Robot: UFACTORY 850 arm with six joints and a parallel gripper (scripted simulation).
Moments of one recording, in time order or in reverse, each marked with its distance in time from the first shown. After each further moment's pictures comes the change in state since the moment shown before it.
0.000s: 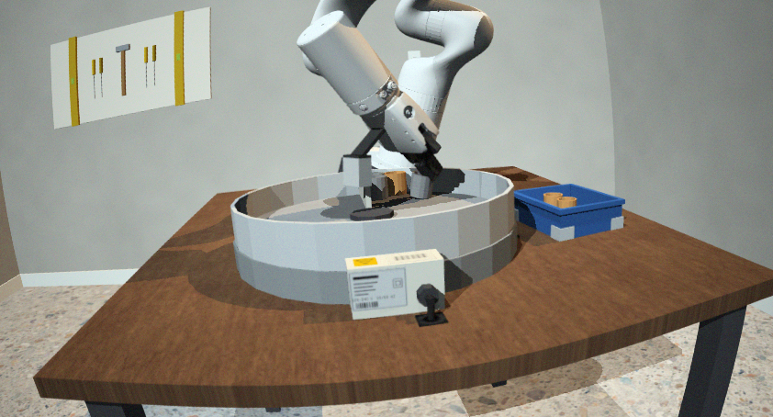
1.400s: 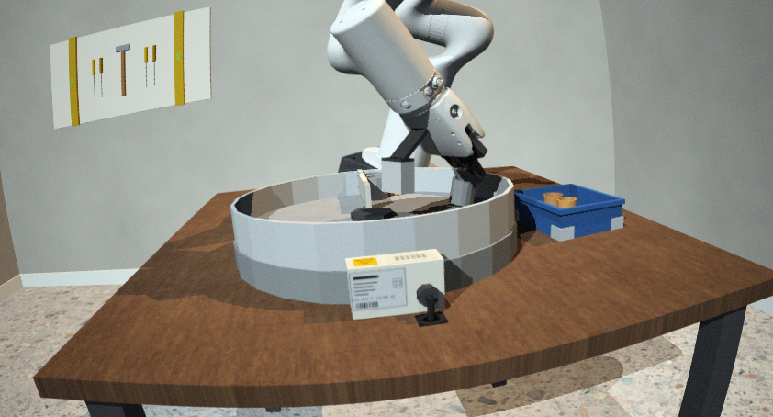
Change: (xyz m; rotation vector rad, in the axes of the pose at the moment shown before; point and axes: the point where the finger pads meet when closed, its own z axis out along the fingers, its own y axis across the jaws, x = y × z) arm 0.007 -0.102 -0.006 0.000 0.001 -0.001
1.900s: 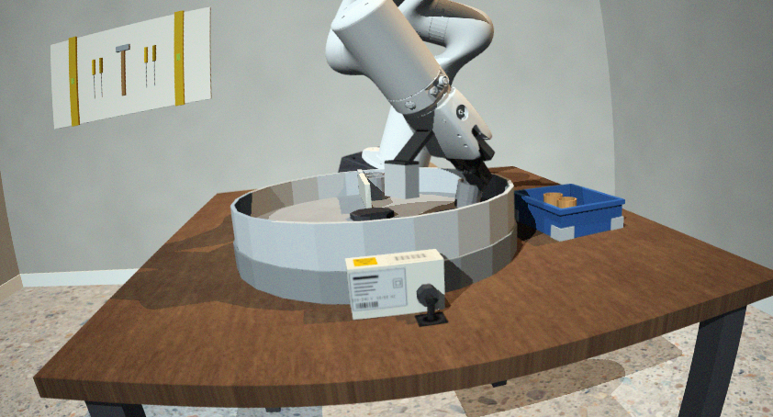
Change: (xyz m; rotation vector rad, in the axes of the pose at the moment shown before) arm 0.014 -0.028 -0.012 0.000 0.000 0.000
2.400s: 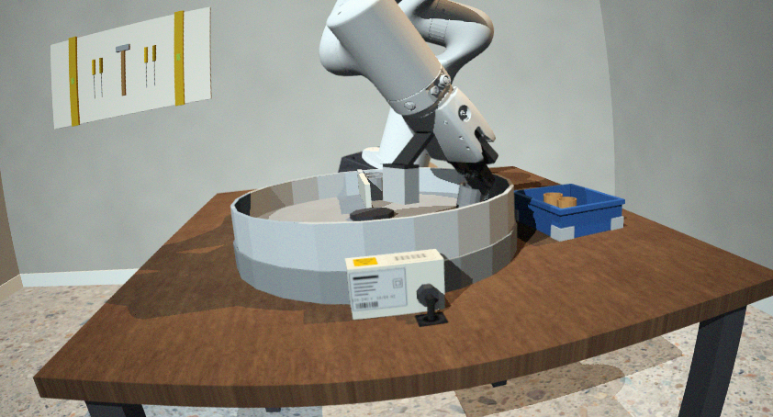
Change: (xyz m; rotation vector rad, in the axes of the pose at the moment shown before) arm 0.018 -0.024 -0.015 0.000 0.000 0.000
